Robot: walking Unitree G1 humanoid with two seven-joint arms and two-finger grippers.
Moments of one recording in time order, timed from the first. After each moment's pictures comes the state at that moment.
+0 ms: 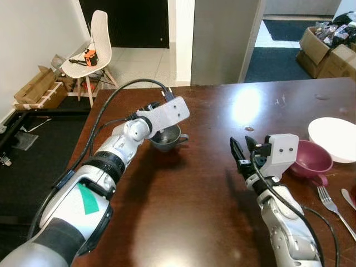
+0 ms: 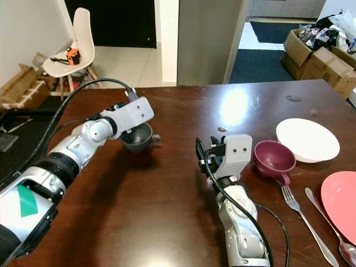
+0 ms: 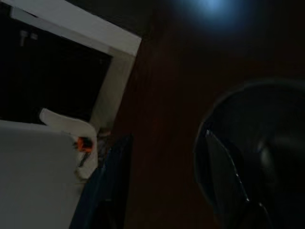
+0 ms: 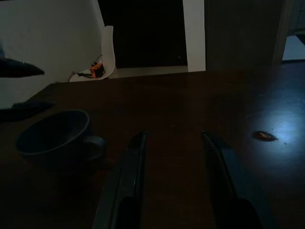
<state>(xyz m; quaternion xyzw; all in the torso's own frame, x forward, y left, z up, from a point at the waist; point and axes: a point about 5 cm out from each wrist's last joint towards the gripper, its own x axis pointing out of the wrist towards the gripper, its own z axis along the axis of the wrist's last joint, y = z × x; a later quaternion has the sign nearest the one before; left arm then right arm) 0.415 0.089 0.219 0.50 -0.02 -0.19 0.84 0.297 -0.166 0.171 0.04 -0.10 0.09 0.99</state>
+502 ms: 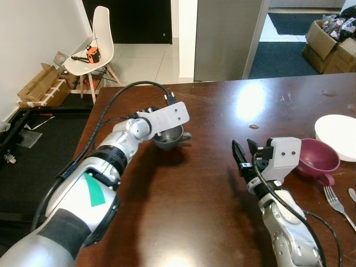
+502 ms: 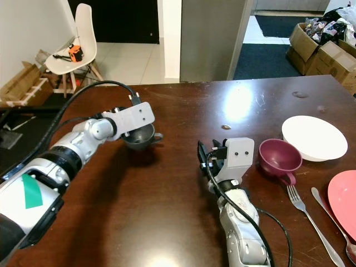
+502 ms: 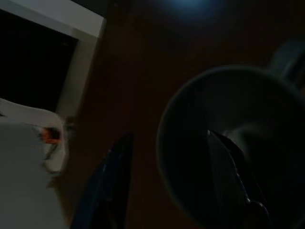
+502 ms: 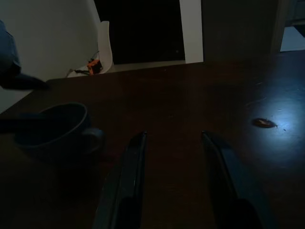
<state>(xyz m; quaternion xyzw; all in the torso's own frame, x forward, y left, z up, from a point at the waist) 0.416 0.083 0.212 0.47 0.05 -0.24 0.85 0.290 -0.166 0.168 0.04 -0.10 0.08 0.99</state>
